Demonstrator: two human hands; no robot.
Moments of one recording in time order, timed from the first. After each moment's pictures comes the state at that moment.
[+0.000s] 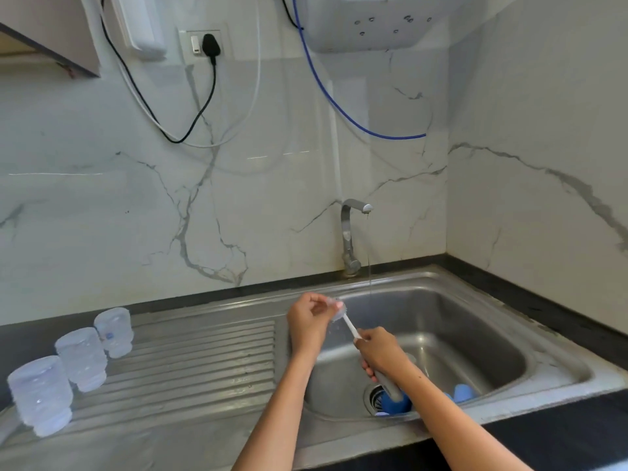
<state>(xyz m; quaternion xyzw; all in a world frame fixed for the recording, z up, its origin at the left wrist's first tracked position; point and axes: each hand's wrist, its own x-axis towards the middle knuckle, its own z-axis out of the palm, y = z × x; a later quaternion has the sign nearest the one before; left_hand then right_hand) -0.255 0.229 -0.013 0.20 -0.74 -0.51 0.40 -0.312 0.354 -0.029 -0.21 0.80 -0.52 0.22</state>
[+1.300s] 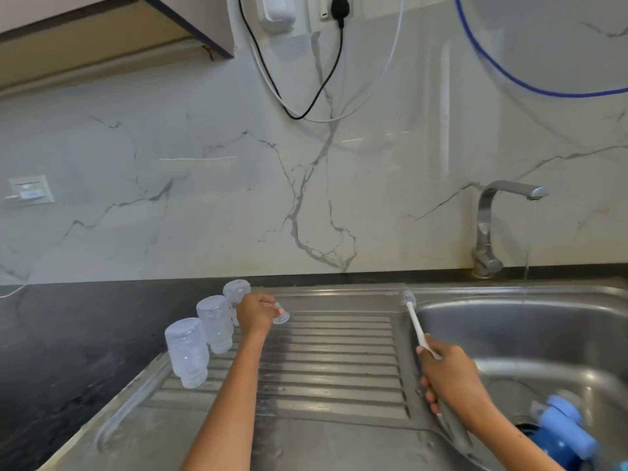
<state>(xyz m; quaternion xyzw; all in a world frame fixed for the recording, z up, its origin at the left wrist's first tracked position) -0.106 -0.027 -0.008 0.46 -0.67 -0.40 0.43 -0.237 0.264 -0.020 -0.26 0.77 -0.56 0.17</state>
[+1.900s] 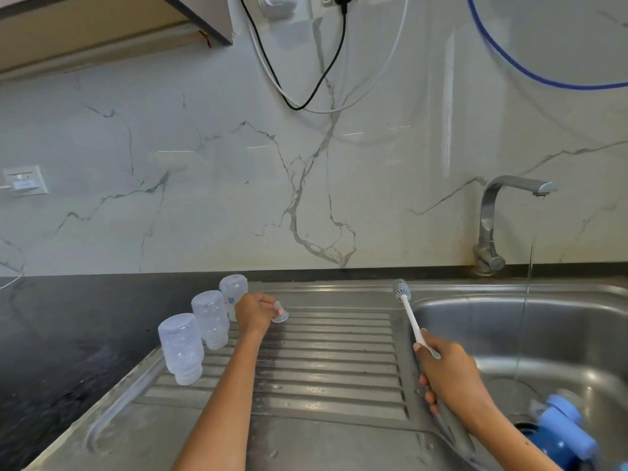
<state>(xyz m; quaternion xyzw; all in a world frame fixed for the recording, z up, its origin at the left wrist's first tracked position) -0.107 -0.037 -0.023 0.46 -0.70 -0.37 0.39 -0.234 0.264 -0.017 -0.27 0.77 -0.56 0.18</state>
